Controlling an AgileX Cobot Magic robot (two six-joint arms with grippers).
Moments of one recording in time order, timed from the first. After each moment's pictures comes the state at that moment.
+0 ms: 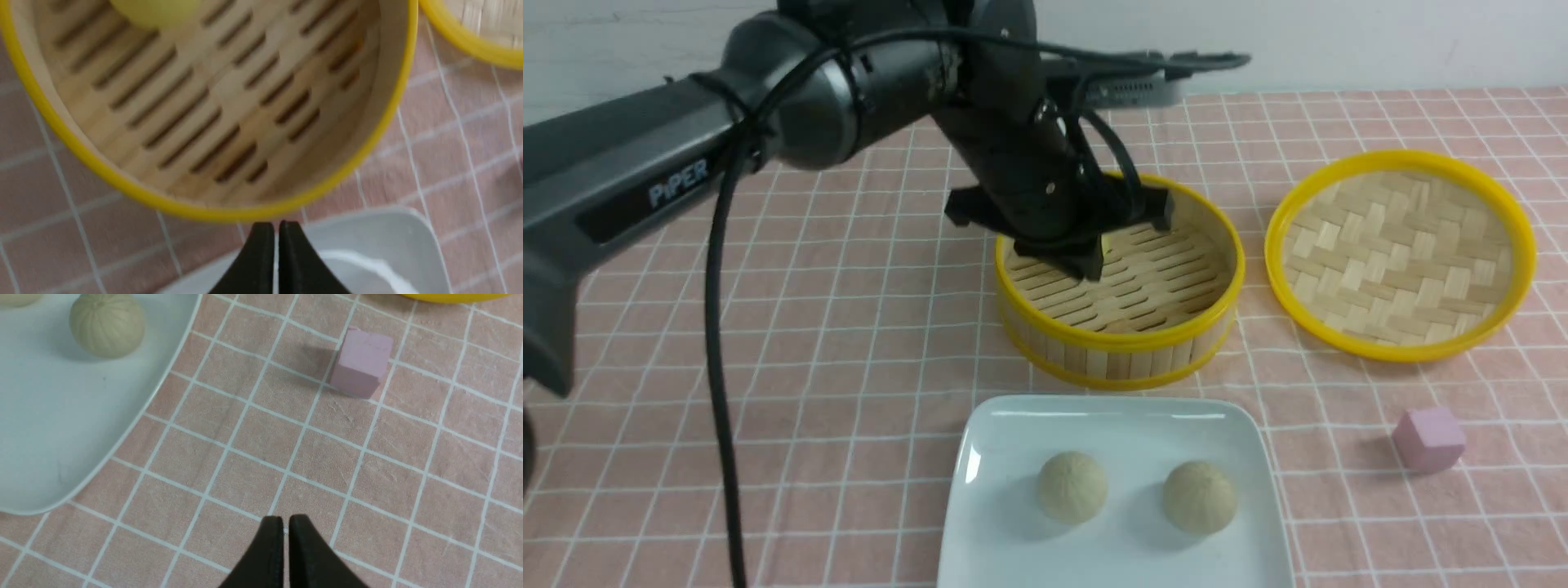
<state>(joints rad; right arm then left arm) 0.55 0.56 -0.50 -0.14 0.86 0.21 -0.61 1.93 -1.79 -0.10 0.96 -0.26</state>
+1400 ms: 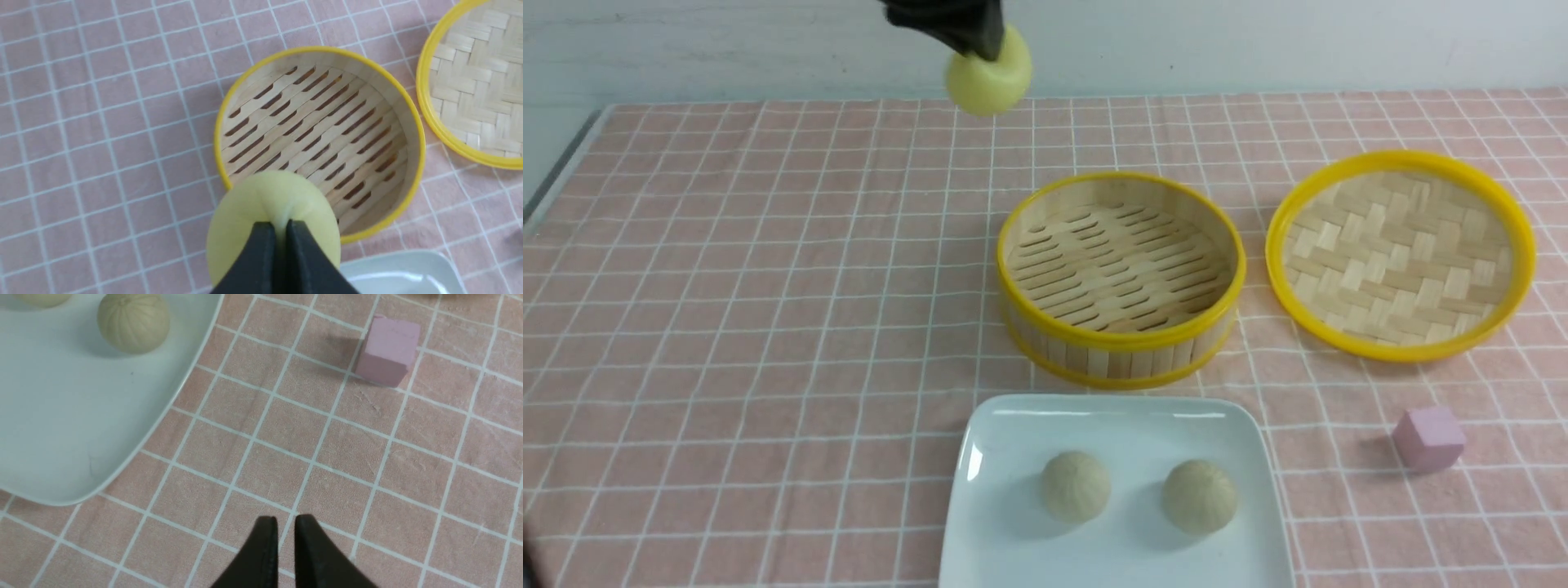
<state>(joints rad) 0.55 0.56 -0.50 -0.08 0.88 0.21 -0.59 1.69 -2.00 0.12 1.23 -0.26</state>
